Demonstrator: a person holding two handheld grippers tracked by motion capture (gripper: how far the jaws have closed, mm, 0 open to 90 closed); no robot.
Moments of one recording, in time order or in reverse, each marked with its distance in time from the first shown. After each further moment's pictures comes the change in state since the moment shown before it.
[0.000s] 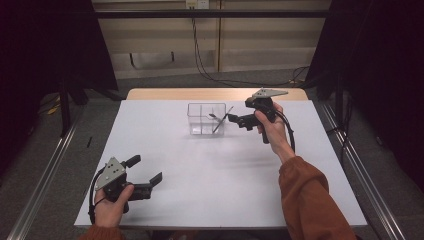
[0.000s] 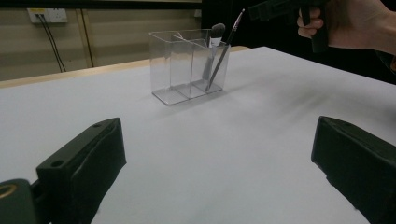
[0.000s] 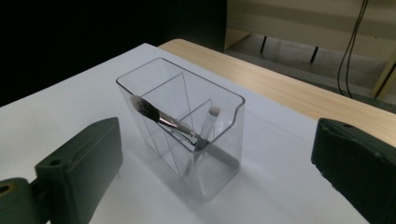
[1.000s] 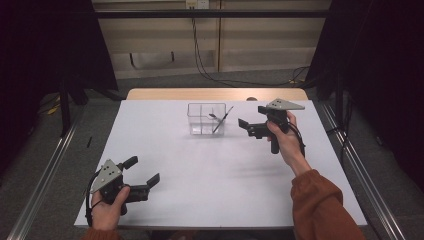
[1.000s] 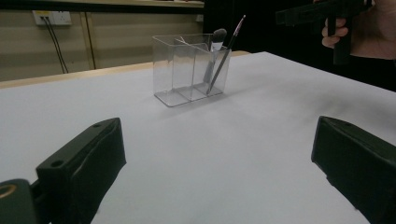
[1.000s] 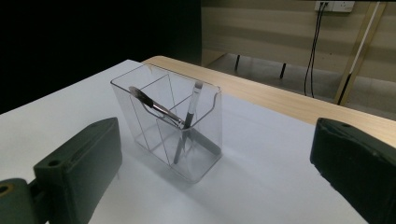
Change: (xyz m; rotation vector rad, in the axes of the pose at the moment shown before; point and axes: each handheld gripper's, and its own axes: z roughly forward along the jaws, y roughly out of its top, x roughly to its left) left arm 0.000 -0.001 -0.007 -0.019 0.004 -0.016; right arm 0.011 -0.024 -0.042 -0.109 -0.103 0.019
